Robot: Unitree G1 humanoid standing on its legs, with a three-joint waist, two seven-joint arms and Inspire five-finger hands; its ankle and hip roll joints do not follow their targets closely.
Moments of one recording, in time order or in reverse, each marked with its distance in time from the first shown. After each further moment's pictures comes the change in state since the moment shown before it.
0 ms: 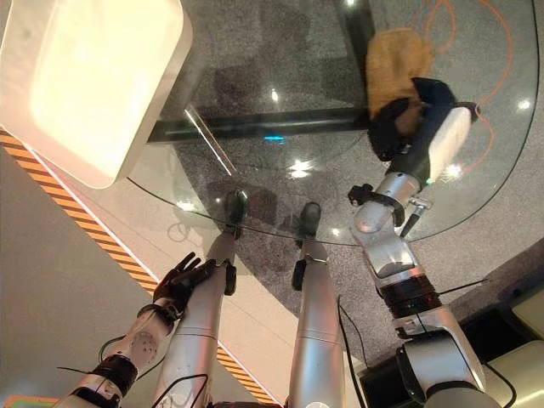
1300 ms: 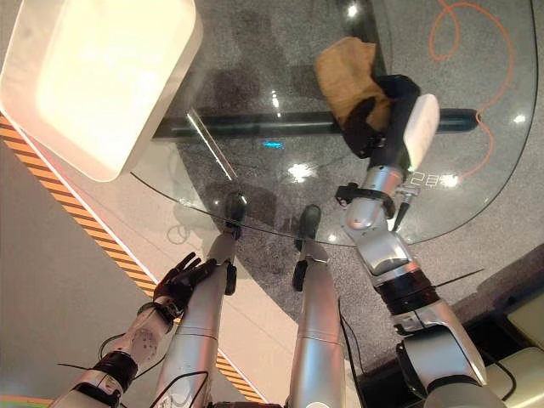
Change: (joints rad) left arm -0.025 0.005 0.004 0.034 0.011 0.016 -0.002; right arm -0.017 -0.038 0.023 -0.015 0.013 0.078 0.024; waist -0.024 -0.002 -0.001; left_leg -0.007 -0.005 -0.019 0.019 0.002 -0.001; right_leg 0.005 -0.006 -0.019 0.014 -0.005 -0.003
